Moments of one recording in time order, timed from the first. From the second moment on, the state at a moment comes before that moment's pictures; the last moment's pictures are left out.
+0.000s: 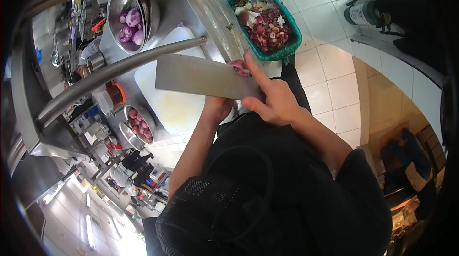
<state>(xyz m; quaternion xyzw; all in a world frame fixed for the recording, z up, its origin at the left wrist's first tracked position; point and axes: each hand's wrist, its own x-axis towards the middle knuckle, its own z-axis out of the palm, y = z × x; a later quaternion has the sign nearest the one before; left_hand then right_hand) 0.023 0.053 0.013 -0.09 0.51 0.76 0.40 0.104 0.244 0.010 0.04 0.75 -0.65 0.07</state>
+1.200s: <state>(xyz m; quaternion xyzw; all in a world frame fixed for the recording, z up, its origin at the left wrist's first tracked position) 0.020 0.065 0.018 -0.12 0.50 0.78 0.37 0.103 0.245 0.005 0.07 0.67 -0.74 0.07</state>
